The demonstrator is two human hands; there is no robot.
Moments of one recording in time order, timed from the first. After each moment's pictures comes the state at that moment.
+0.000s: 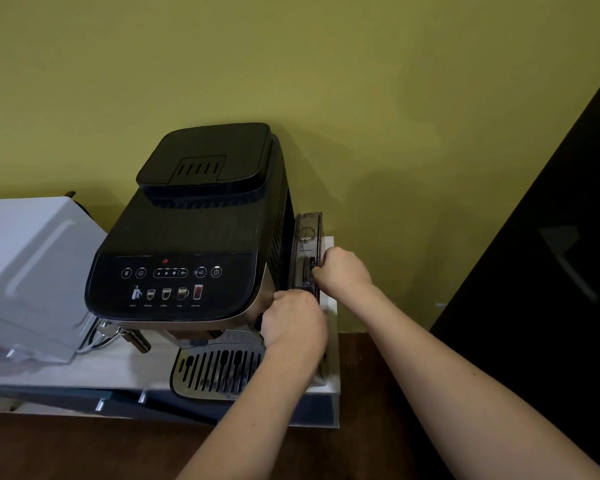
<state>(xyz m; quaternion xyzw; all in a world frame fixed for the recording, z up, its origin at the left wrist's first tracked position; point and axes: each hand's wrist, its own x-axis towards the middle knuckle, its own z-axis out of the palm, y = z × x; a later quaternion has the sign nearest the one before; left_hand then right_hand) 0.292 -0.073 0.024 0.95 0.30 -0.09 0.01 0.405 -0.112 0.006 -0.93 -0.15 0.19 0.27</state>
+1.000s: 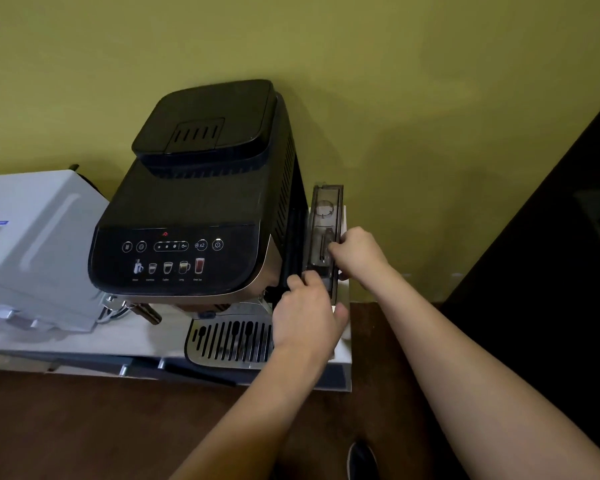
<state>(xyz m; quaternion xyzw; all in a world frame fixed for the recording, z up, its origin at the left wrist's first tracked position) 0.270 -0.082 0.004 0.96 0.26 -0.04 0.07 0.404 -0.122 -0.016 -0.89 -0.10 0.23 0.39</state>
